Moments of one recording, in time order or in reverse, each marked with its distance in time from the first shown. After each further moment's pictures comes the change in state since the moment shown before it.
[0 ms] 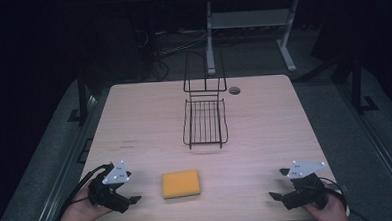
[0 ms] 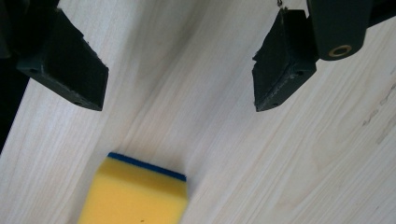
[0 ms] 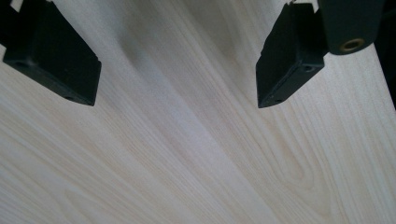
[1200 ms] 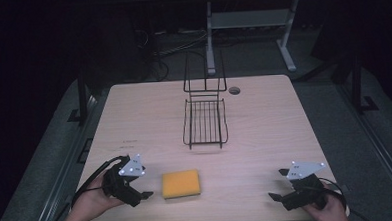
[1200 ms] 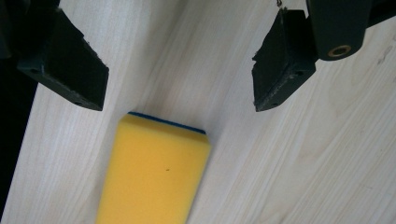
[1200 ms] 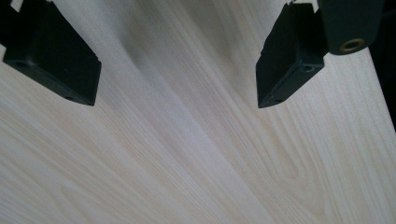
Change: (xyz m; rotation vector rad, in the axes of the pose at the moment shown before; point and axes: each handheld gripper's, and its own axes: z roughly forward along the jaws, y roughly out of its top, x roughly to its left) left arm -0.001 0.040 0.009 0.020 -0.060 0.089; right arm 0.003 0.002 -0.001 -0.002 0.006 -0.010
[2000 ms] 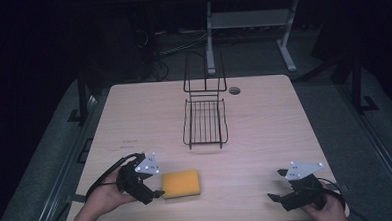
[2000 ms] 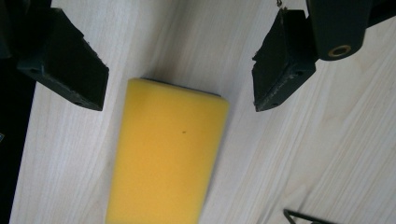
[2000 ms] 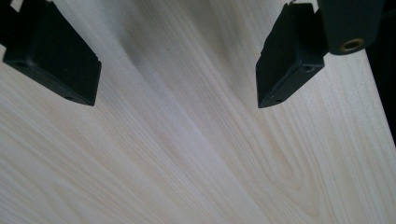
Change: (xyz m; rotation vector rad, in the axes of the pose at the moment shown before) left arm -0.003 0.028 0.022 0.012 -0.053 0.051; right arm 0.002 0.001 0.002 0.009 0.009 -0.011
